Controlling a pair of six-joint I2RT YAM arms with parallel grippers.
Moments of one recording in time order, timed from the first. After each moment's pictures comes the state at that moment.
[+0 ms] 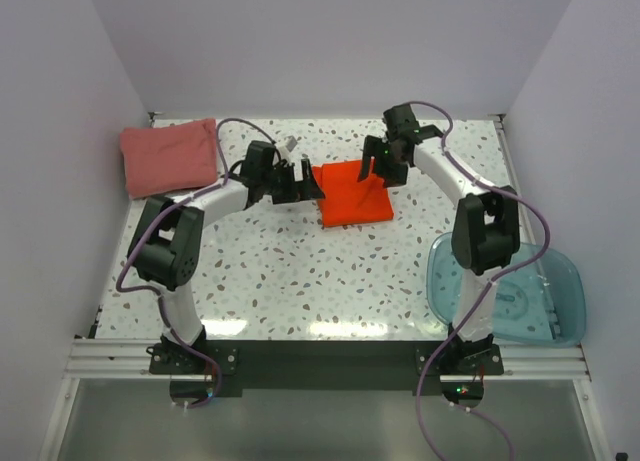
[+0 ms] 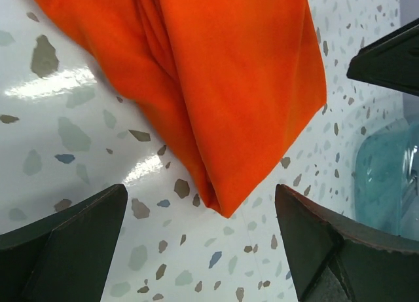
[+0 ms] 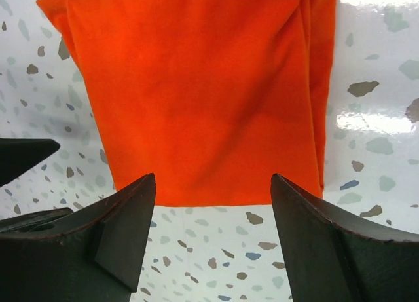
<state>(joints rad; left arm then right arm) -0.37 1.86 1.21 -0.06 0.44 -0.49 0.30 1.99 1.72 -0.77 -0.11 0.47</state>
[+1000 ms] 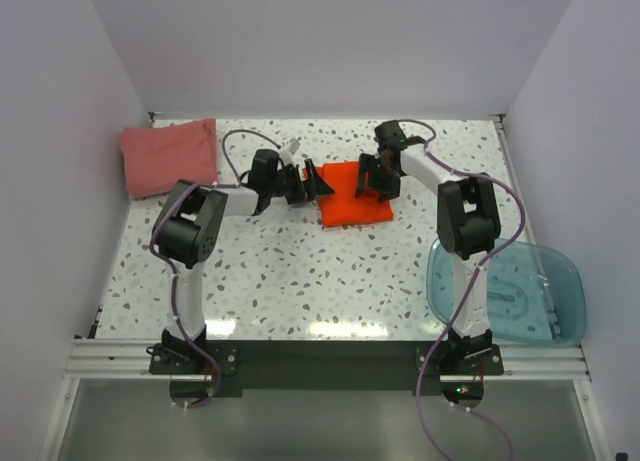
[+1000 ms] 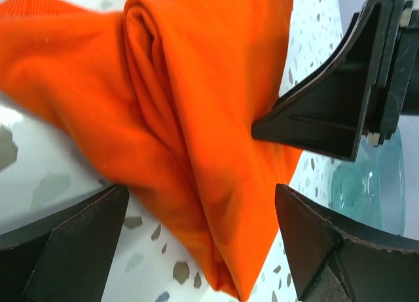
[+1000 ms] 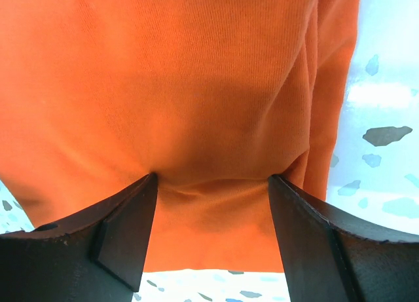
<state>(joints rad) -0.36 2.09 1.18 0.37 0.57 -0.64 0.31 2.19 1.72 -0.72 -0.12 0.43</state>
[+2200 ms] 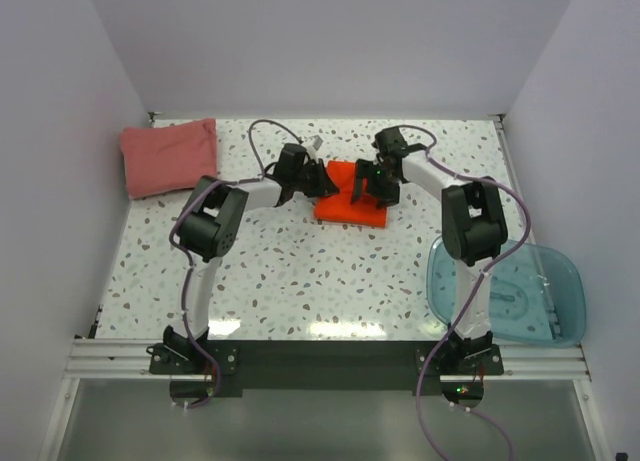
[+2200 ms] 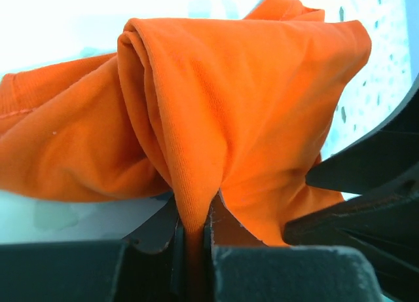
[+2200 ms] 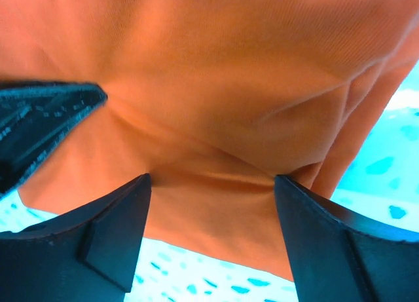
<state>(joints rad) -0.46 2.25 1.43 0.24 0.37 -0.60 0.32 2.10 1.59 -0.65 -0.17 0.43</state>
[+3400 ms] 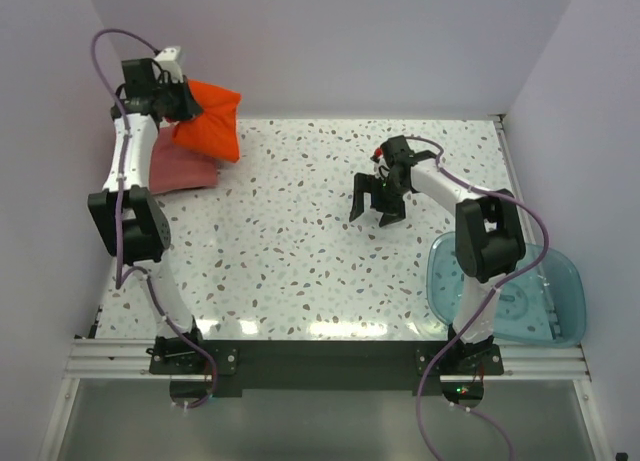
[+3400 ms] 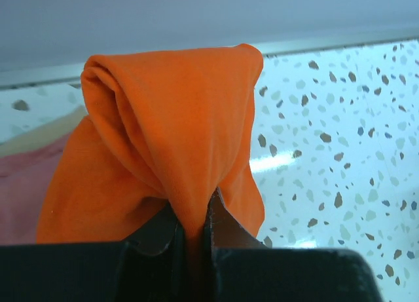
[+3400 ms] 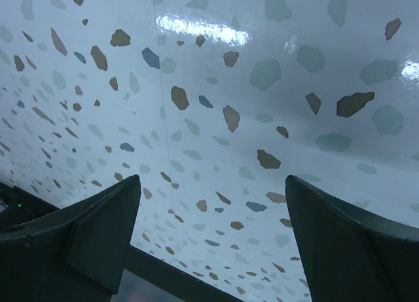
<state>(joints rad) 0.14 2.05 1.99 -0.55 0.42 0.03 0.33 1.93 1.43 -0.76 -0.33 0.38</state>
